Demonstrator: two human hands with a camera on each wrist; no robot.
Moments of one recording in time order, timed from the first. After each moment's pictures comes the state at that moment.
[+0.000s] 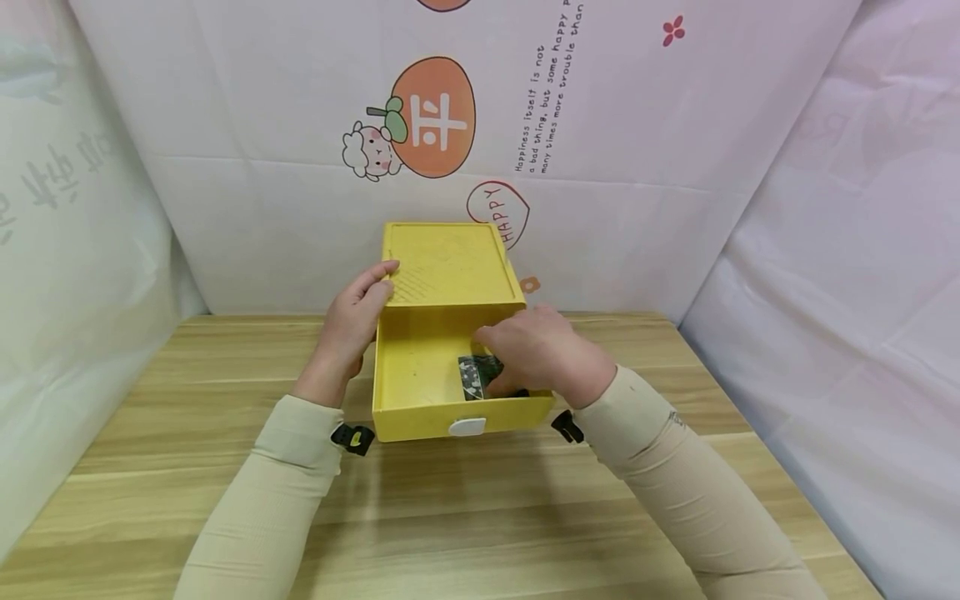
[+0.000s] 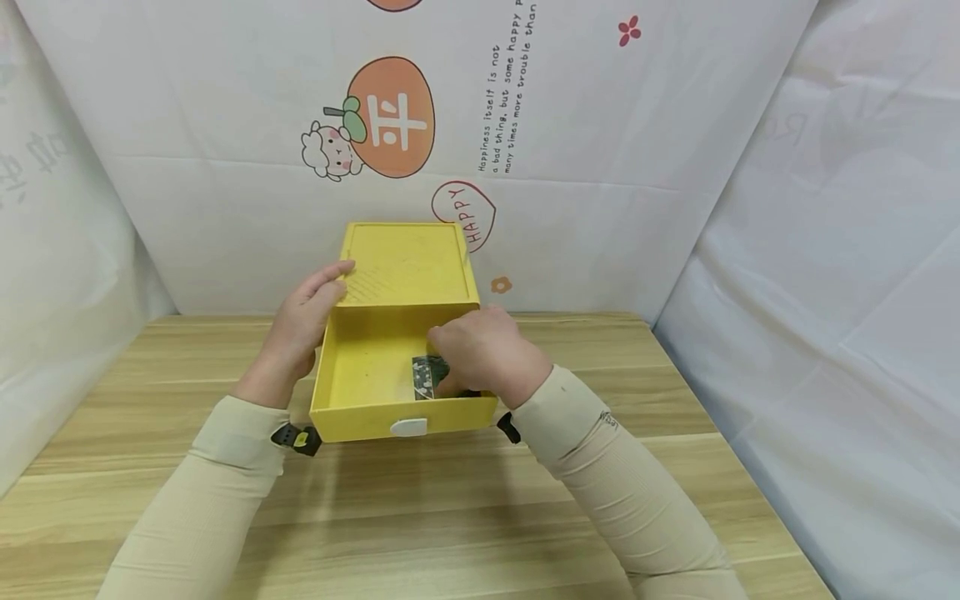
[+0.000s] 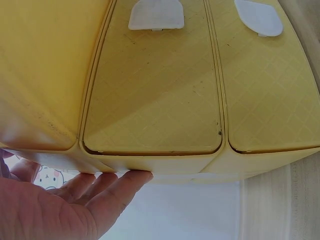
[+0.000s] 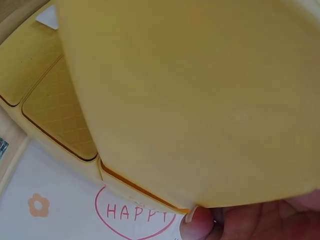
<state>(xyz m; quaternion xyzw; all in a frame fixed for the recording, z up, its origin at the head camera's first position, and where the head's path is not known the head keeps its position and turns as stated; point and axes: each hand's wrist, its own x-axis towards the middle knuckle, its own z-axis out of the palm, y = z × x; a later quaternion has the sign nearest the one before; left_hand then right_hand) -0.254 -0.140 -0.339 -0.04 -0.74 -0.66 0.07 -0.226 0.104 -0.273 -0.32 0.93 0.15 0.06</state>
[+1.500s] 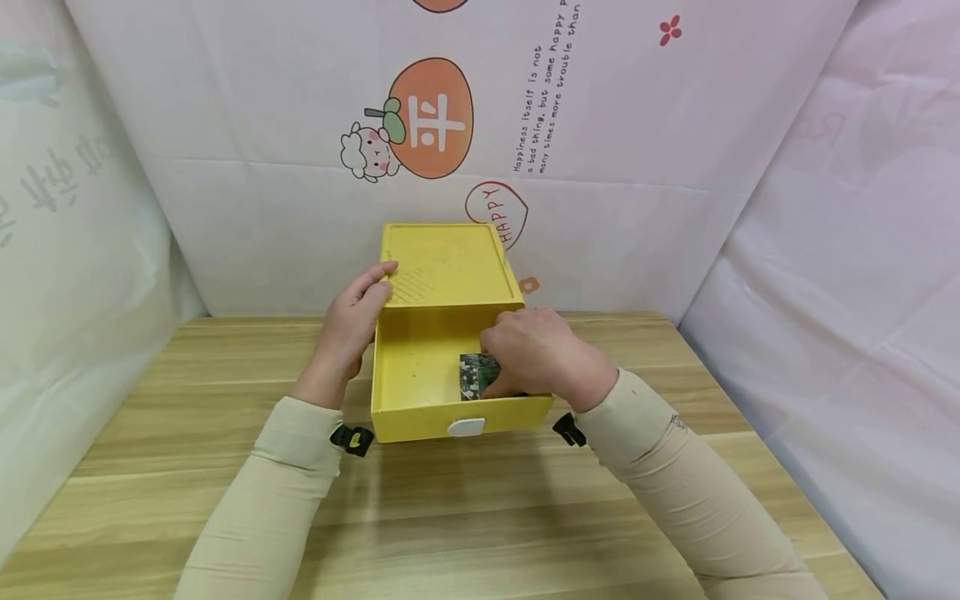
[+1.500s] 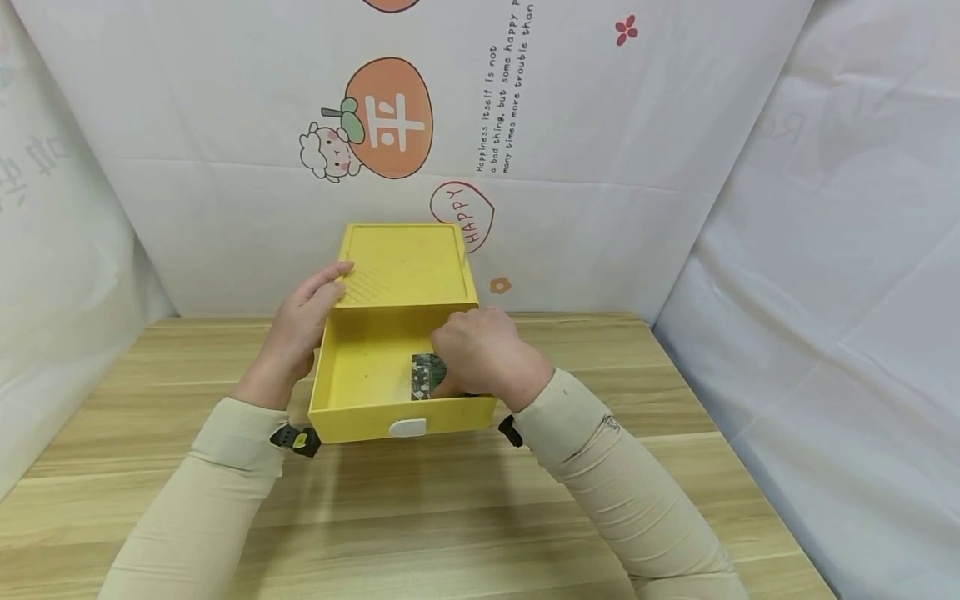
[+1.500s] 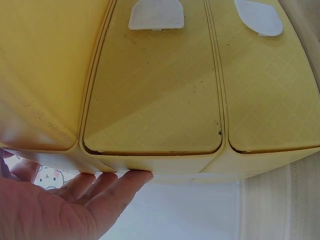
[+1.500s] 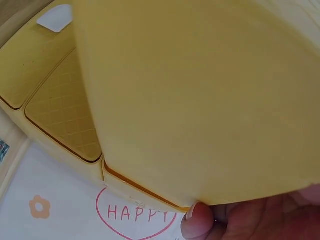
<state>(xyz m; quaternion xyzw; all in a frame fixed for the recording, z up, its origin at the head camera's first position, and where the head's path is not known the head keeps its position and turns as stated) -0.255 -0.139 -0.341 -0.04 -0.74 -0.67 0.08 -0.223 0.110 -0.278 -0.34 0.93 0.15 0.00</state>
